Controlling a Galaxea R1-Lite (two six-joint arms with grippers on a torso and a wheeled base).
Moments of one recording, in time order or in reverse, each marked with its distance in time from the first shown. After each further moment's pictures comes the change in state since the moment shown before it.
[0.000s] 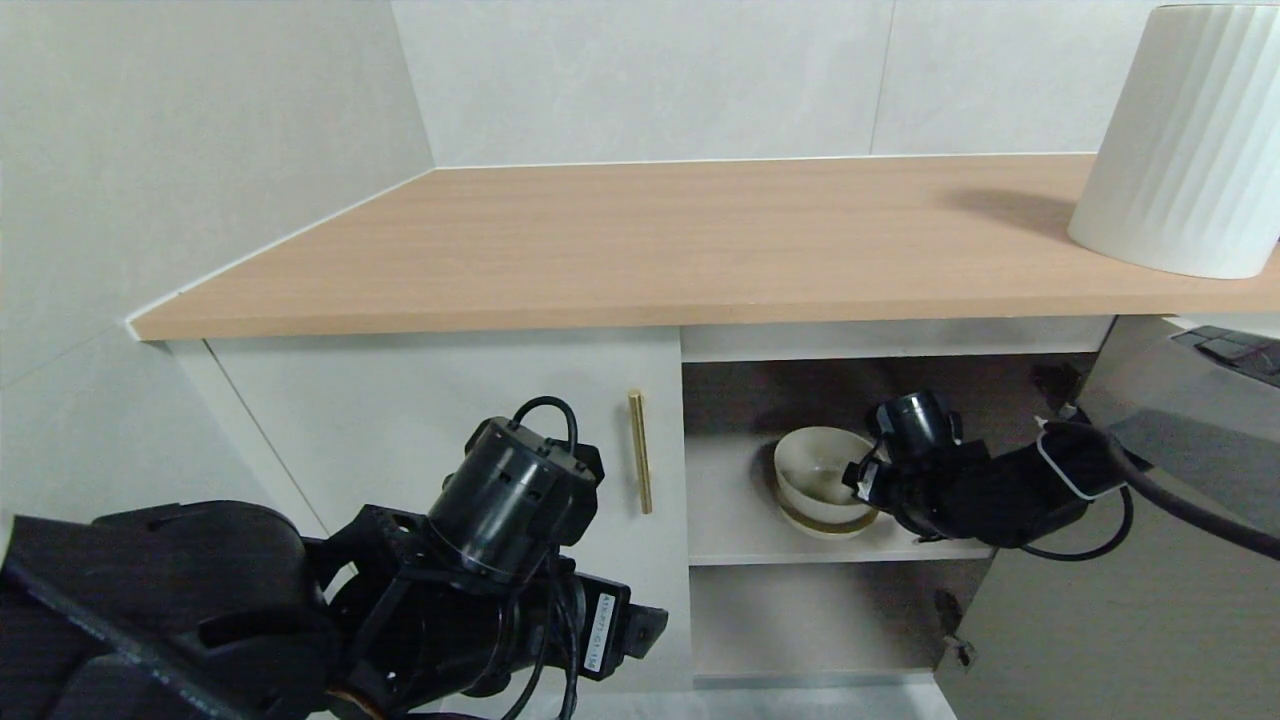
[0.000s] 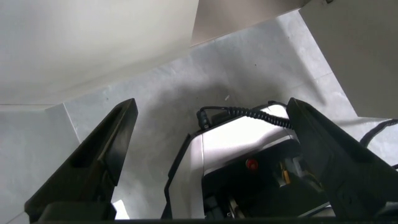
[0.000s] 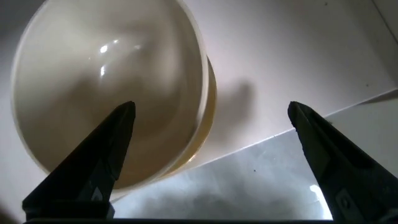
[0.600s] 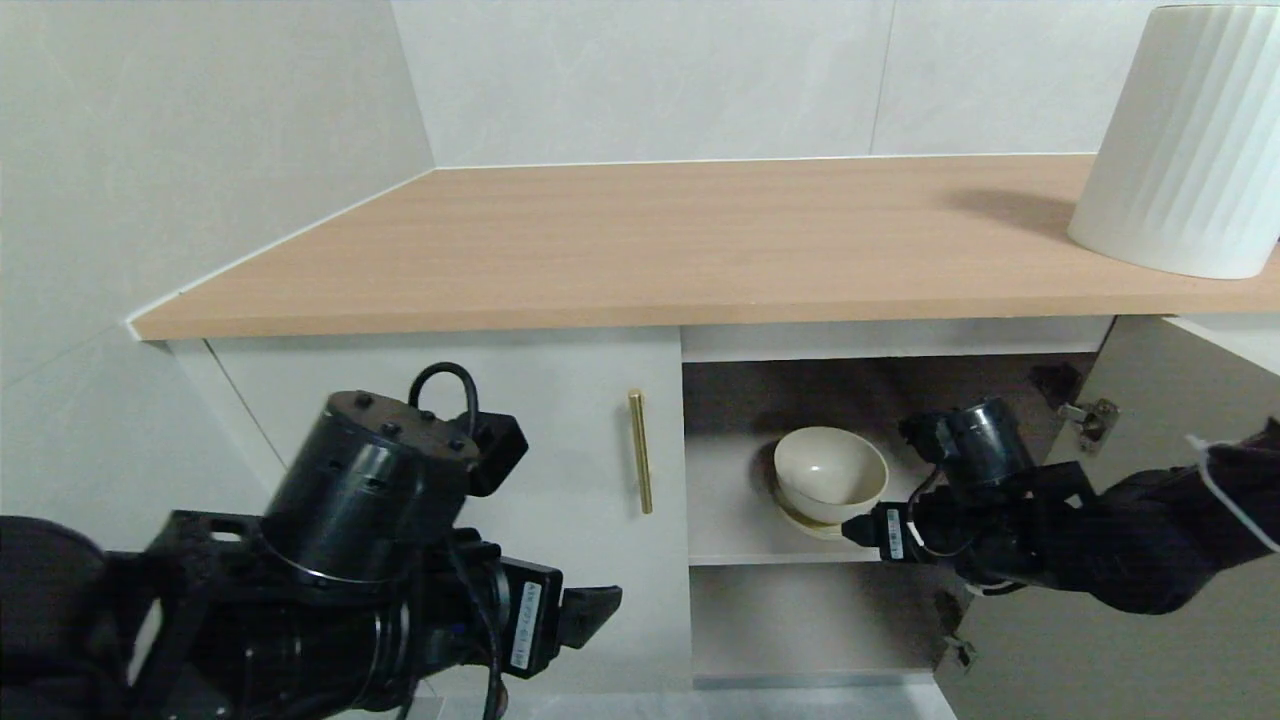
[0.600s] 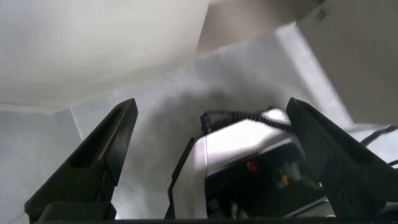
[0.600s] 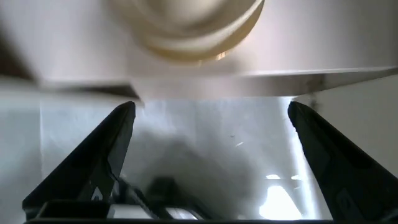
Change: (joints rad) left arm 0.035 -0.203 0.066 0.017 0.011 0.010; right arm 0.075 -0.318 0.305 0.007 0.177 -0.349
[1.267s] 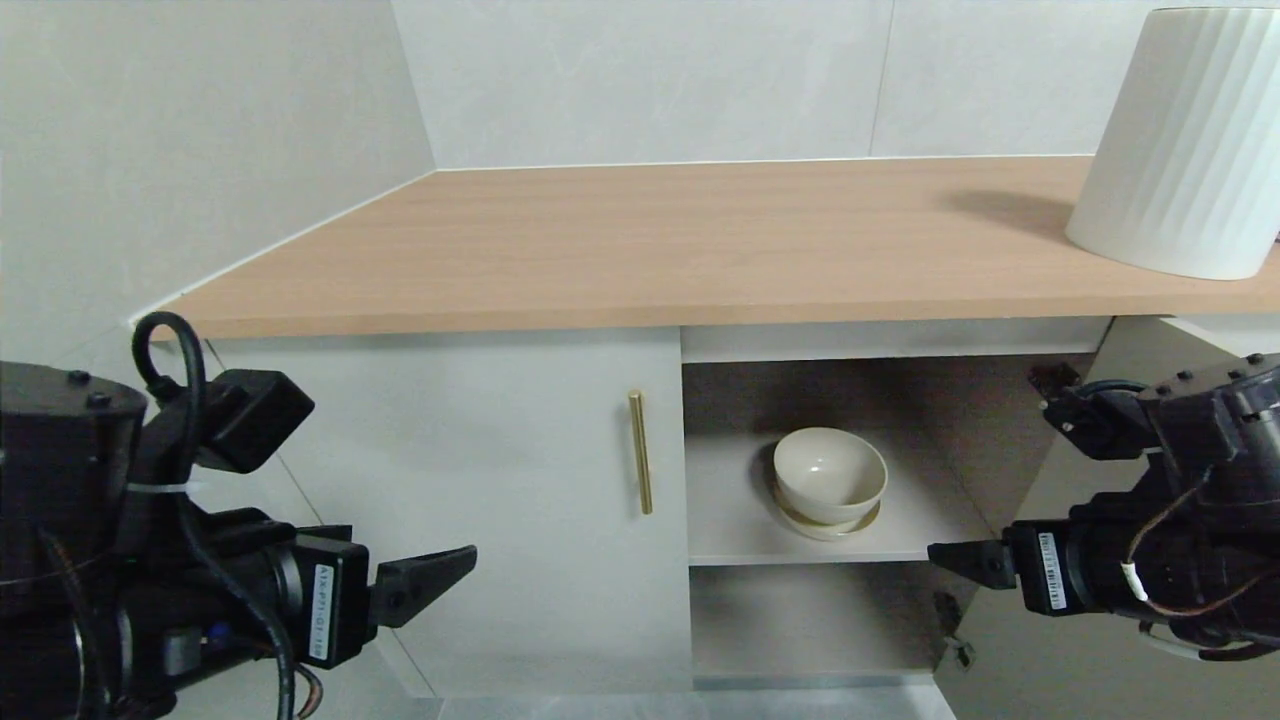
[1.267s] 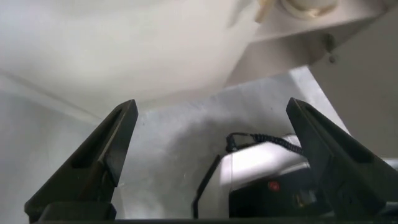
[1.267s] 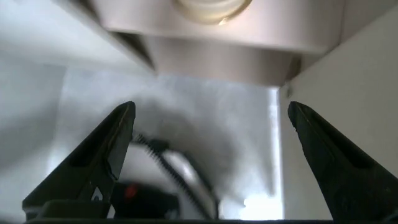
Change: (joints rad) left arm 0.201 -0.287 0.076 0.059 -0.017 0.125; right arm 0.082 -0.501 0.087 0.369 0.061 0.026
